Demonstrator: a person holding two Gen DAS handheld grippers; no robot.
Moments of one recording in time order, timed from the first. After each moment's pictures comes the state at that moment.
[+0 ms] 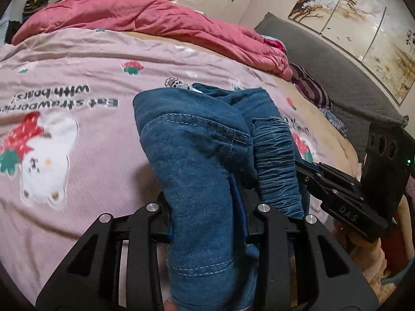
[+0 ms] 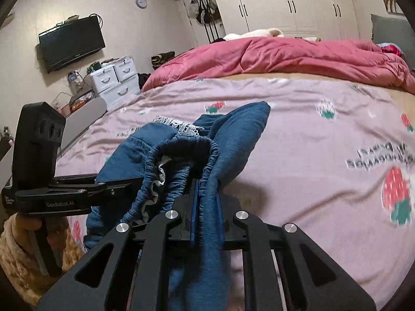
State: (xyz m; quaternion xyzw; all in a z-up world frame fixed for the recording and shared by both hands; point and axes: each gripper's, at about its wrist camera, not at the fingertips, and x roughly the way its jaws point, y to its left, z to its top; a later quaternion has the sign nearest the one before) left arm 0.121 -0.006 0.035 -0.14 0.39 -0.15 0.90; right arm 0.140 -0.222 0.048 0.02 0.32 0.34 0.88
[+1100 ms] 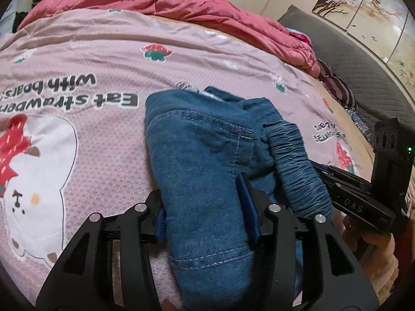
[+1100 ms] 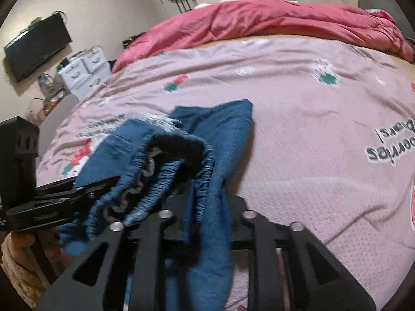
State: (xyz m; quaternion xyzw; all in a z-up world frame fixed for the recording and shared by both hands) left arm 0.190 0.016 -0.016 -0.14 0.43 -0.11 0.89; right arm 0.227 -0.203 -0.011 0.03 0.42 0.28 0.86
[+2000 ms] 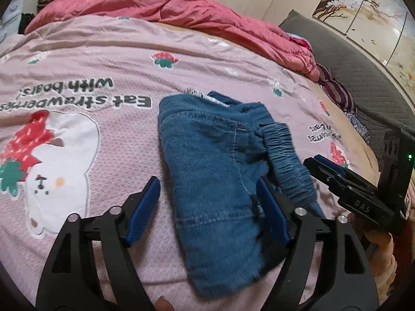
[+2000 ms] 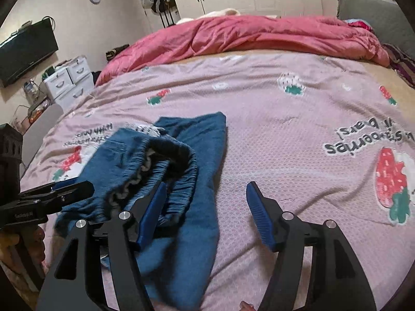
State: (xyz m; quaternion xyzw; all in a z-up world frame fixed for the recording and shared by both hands) left arm 0.159 0.025 0.007 -0.14 0.41 -0.10 0.90; right arm 0.195 -0.226 0.013 0.03 0.38 0.23 0.90
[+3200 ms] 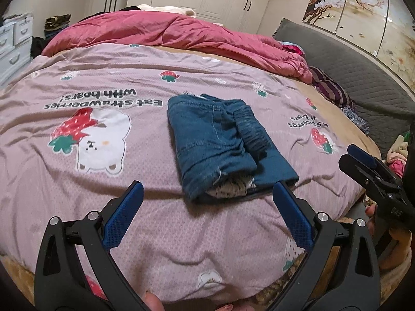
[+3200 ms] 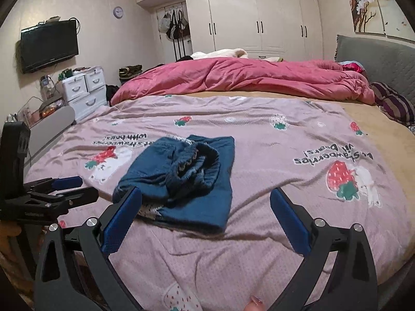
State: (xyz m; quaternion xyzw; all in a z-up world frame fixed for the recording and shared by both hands) left arm 0.044 0.010 0.038 -0.10 0.36 -0.08 0.92; right arm 0.065 -0.242 0.069 -0.01 0.28 0.22 0.93
